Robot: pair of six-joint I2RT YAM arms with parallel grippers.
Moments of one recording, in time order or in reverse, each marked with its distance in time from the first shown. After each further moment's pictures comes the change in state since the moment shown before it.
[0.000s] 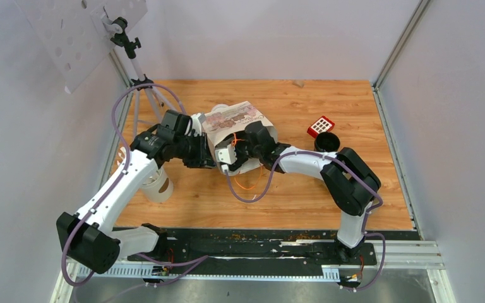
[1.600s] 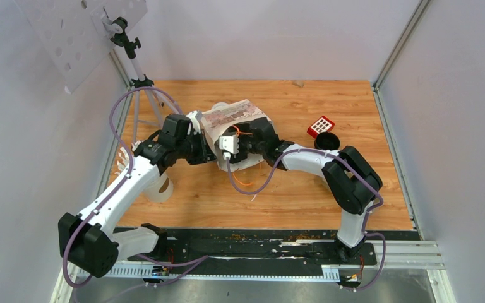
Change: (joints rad) left arm 0.000 -0.027 -0.147 0.274 -0.081 -0.101; right arm -0.042 0.000 0.000 0.059 -0.045 0.234
